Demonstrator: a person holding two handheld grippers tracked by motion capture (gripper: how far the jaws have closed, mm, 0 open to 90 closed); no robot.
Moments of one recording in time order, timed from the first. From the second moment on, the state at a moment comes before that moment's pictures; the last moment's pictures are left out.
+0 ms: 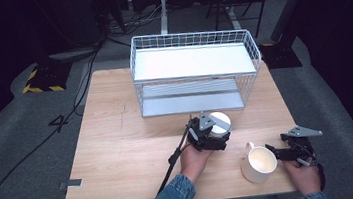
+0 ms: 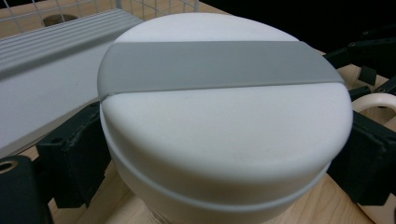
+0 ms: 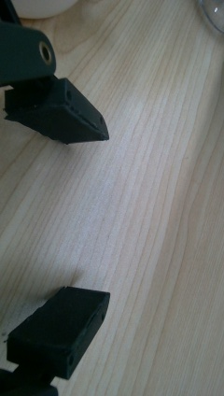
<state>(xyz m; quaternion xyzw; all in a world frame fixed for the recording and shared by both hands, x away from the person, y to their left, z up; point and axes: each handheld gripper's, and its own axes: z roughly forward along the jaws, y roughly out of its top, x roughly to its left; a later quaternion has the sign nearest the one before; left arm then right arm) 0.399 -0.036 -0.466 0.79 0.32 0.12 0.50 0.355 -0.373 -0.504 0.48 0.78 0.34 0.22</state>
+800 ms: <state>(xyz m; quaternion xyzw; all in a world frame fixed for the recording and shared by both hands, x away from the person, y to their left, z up) 0.396 -0.032 -0.449 0.78 0.33 0.13 0.51 0.355 -0.372 -0.504 0.48 0.78 0.34 0.22</state>
